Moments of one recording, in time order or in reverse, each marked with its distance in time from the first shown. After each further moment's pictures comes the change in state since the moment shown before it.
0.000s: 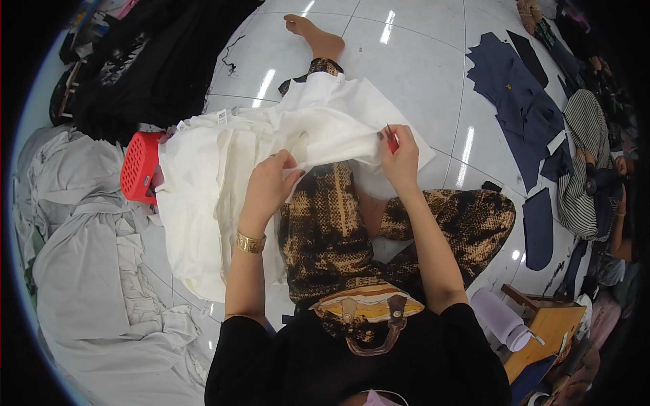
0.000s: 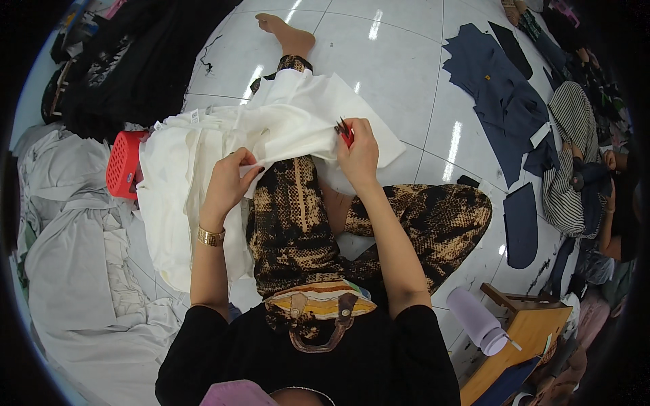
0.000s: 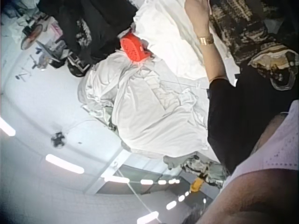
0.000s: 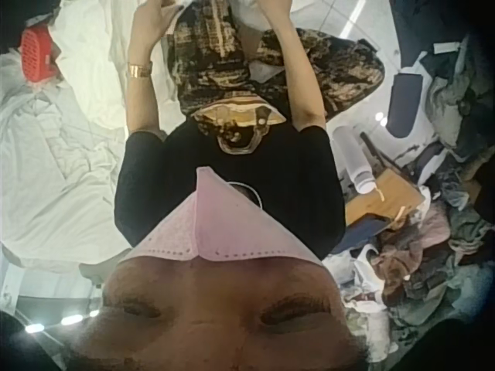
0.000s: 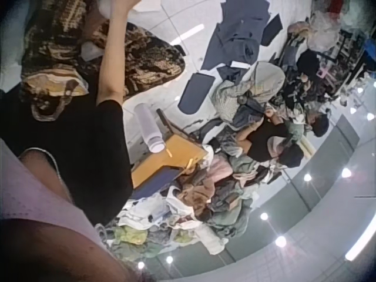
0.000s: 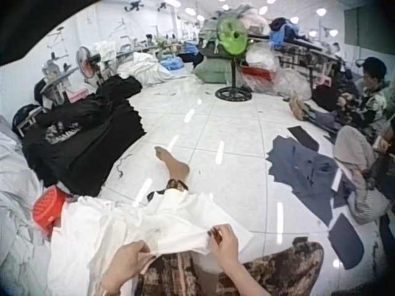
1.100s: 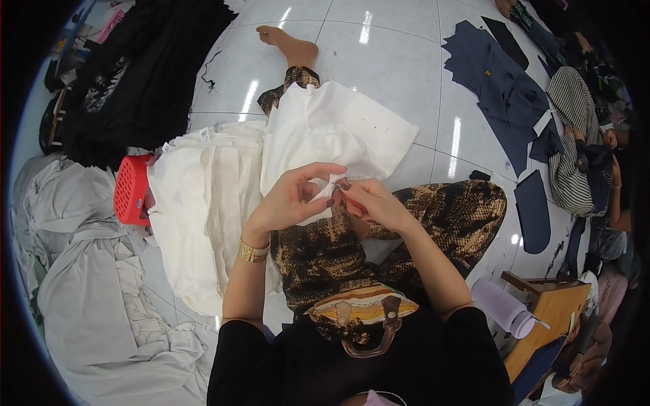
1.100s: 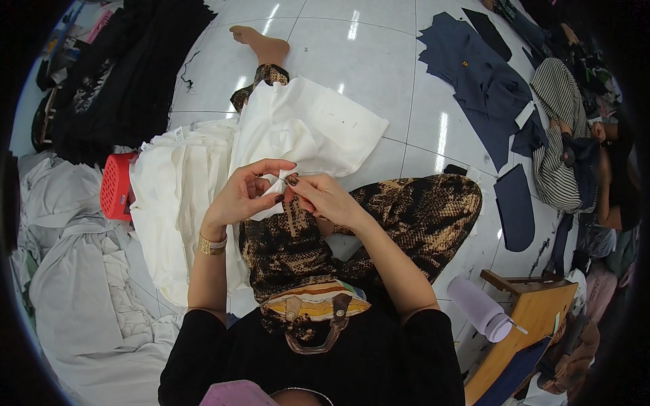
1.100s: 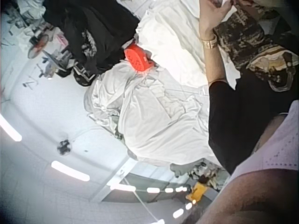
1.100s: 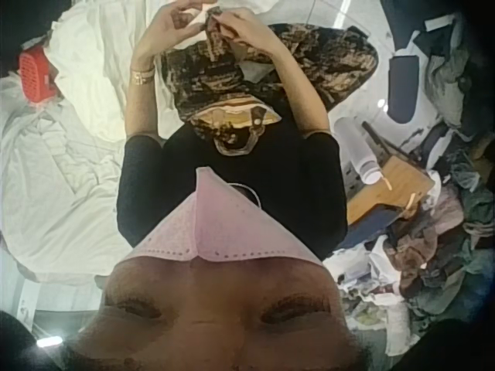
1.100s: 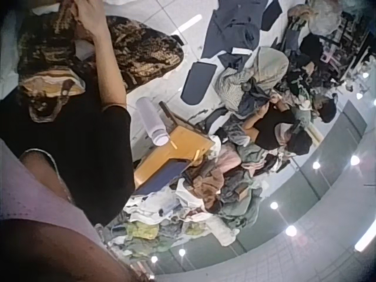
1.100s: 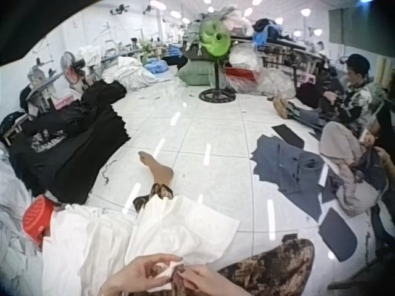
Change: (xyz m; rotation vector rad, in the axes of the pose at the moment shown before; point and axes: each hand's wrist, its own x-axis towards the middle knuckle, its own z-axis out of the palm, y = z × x) left_hand 0.016 0.060 0.000 -0.893 -0.571 0.012; right_hand -0.036 -0.053 -0.043 0.672 -0.861 0.514
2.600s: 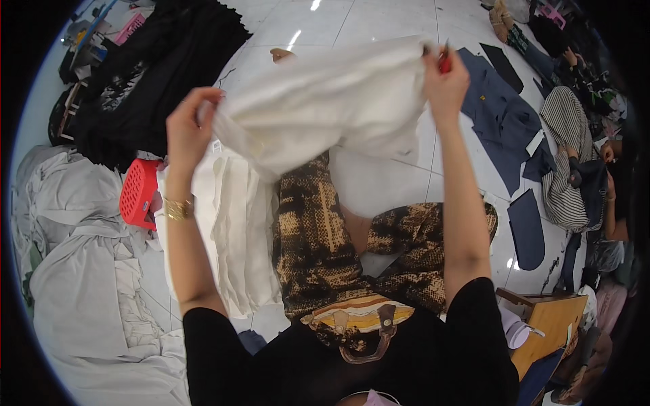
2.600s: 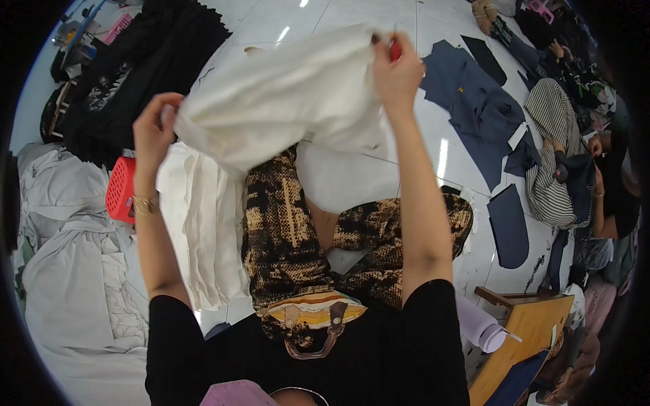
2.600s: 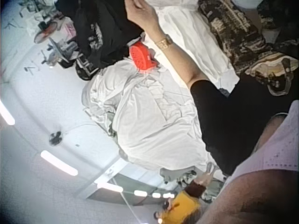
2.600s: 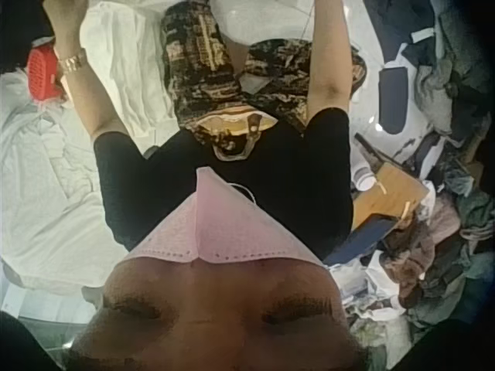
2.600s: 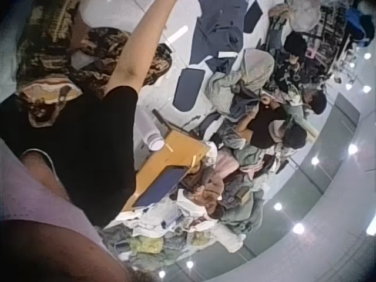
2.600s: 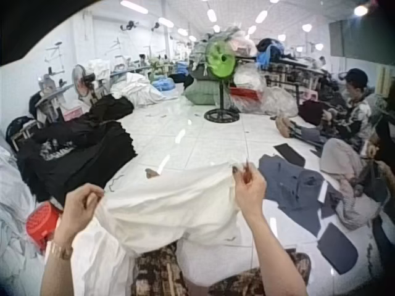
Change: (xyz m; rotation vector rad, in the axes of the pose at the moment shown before) left_hand -0.011 0.078 -0.129 0.909 0.803 0.479; right_hand 0.058 -0.137 -0.122 -0.764 1.289 -0.999
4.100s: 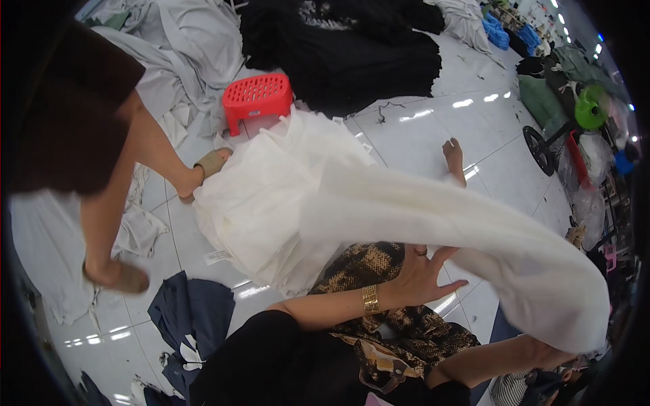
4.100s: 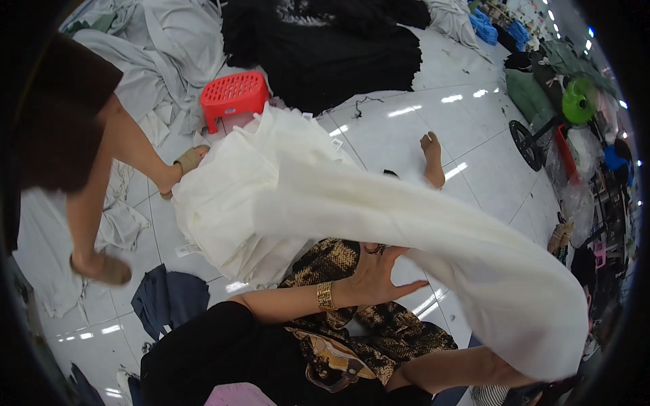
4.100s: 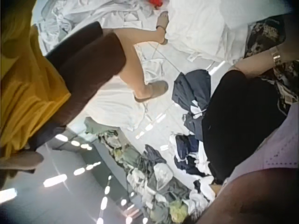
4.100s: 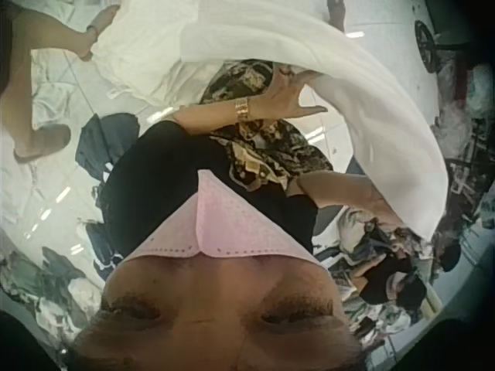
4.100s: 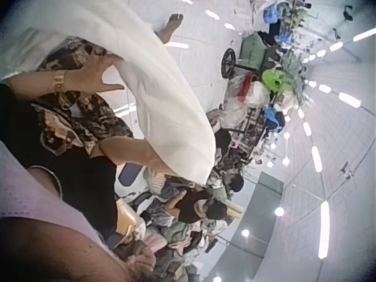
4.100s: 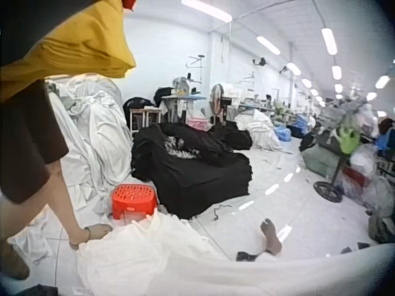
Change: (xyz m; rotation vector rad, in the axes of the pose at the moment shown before) left_hand -0.124 0.127 0.123 -0.159 0.414 -0.236; right_hand -0.011 -0.173 -0.112 1.210 -0.307 -0.115
